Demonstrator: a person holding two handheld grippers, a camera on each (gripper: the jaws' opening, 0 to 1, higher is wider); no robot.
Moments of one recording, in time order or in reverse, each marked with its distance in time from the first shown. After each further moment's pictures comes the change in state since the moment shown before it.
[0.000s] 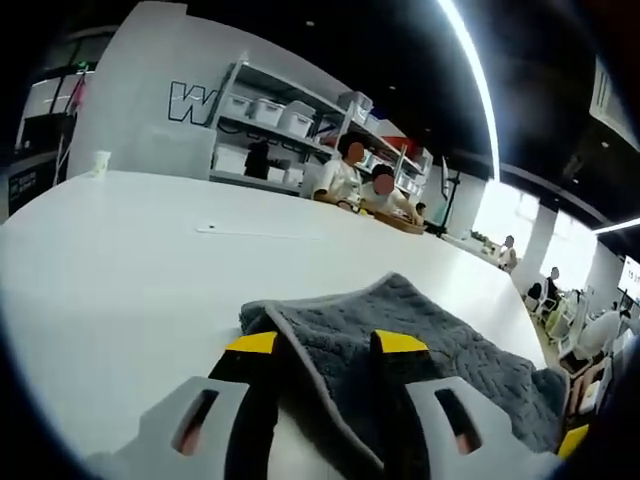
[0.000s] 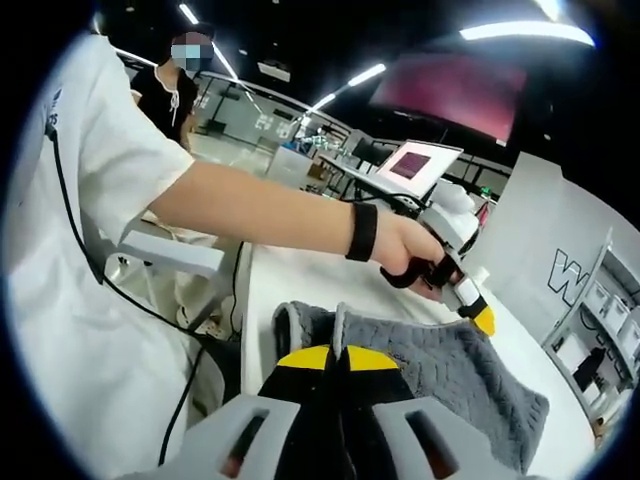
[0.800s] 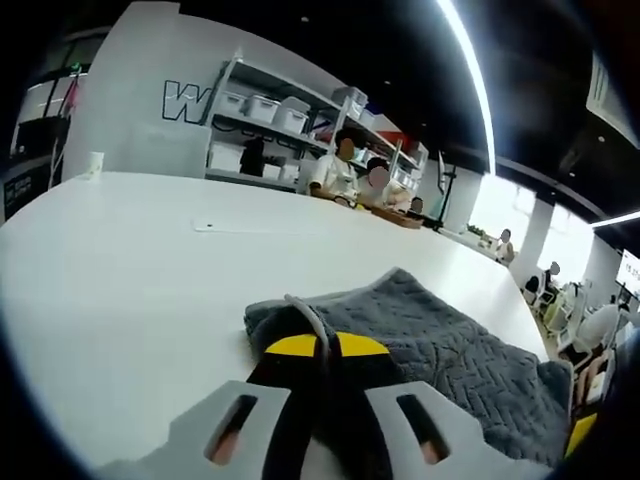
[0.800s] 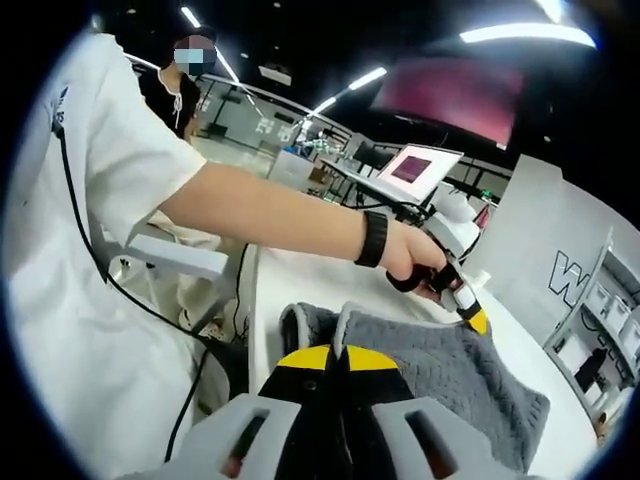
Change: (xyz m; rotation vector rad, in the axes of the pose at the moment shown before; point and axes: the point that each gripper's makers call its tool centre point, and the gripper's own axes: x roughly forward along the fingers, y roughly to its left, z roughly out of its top) left arm 0.008 0.009 -0.001 0.010 0.021 -0.014; right arm -0.001 0.002 0.003 0.007 -0.021 0.001
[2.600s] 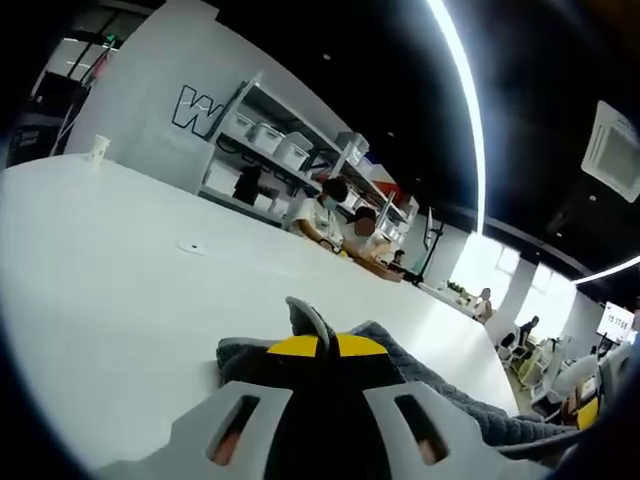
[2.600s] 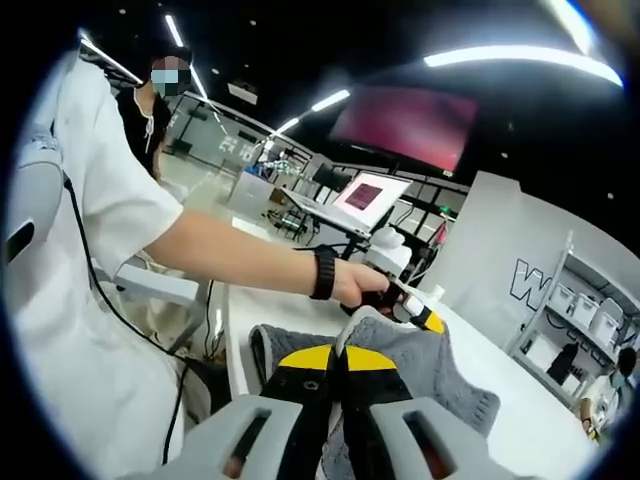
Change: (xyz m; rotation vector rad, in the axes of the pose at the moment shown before) left arm 0.005 -0.013 0.035 -0.155 -0.191 -0.090; right arm -0.066 -0.032 0.028 0.028 -0.095 -0.185
